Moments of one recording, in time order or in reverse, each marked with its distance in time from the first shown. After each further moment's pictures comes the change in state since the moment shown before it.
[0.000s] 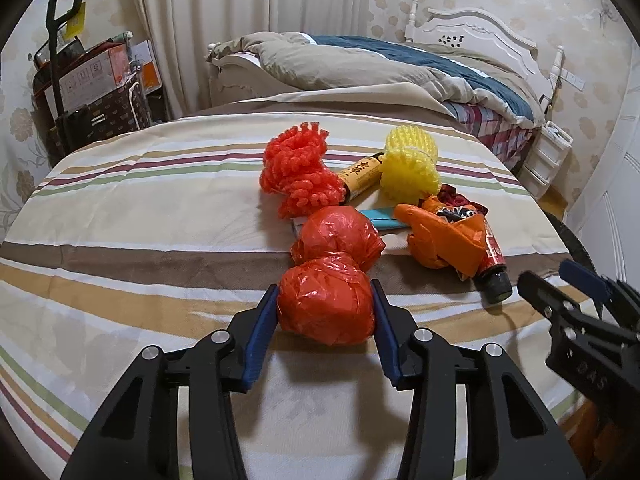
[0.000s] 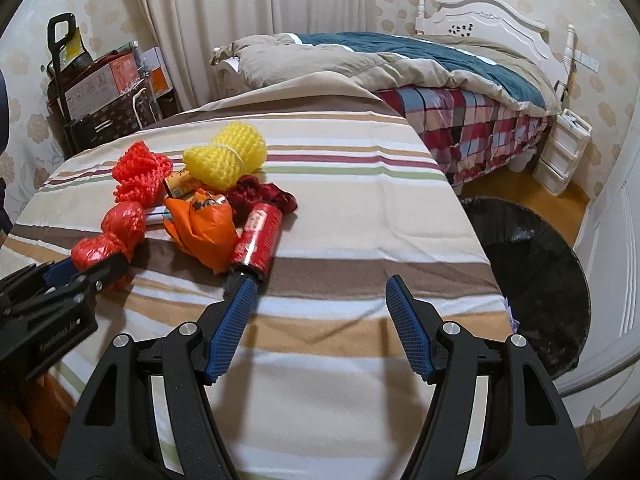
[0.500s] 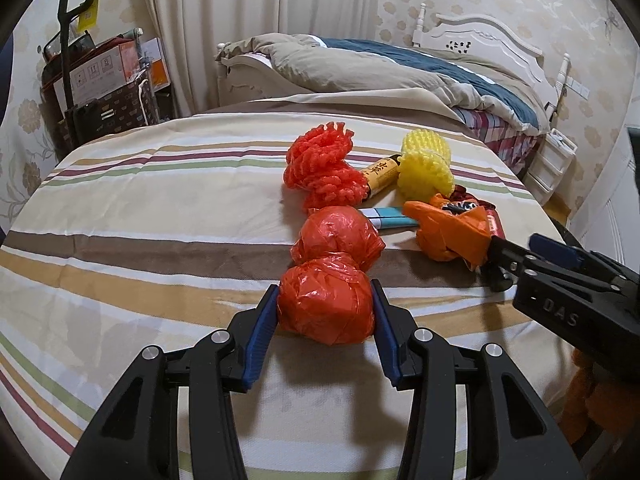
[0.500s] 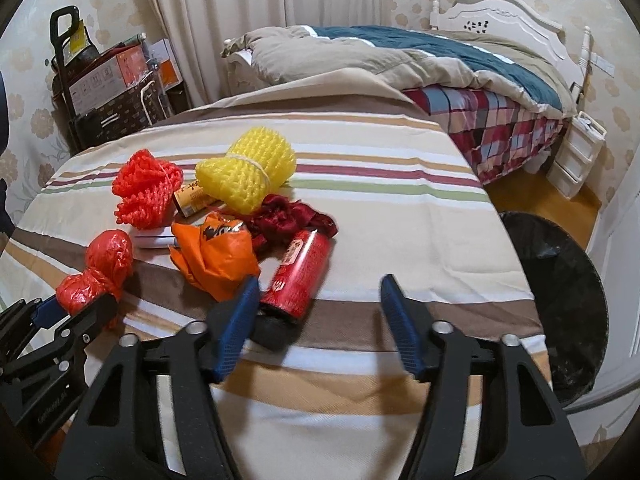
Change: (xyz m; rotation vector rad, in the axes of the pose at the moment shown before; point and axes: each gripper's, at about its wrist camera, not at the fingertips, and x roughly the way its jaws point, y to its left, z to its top) left arm -0.005 0.012 -0.003 -0.023 -0.009 0.007; right arm 0.027 0.020 0.021 -0.017 0.038 0.036
